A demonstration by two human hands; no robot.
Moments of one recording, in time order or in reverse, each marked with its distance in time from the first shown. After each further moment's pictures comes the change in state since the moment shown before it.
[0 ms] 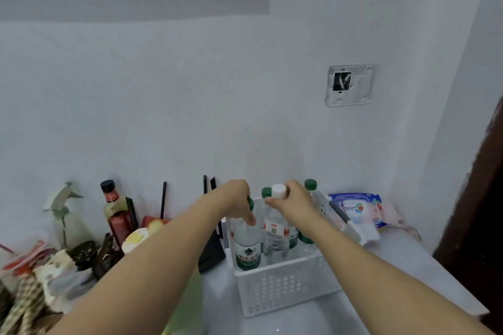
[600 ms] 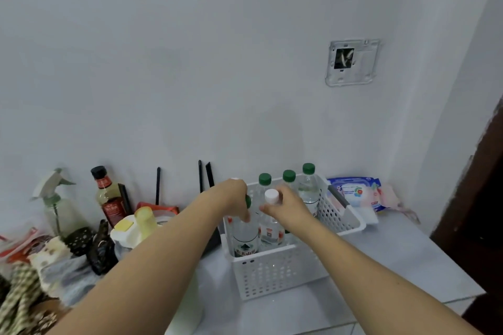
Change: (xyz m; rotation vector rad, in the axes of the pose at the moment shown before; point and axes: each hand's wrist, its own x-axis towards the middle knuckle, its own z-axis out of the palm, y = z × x) left_hand 0.010 -0.003 0.034 0.087 -0.037 -0.016; right_hand -0.007 0.041 0.020 -0.012 -0.170 0.044
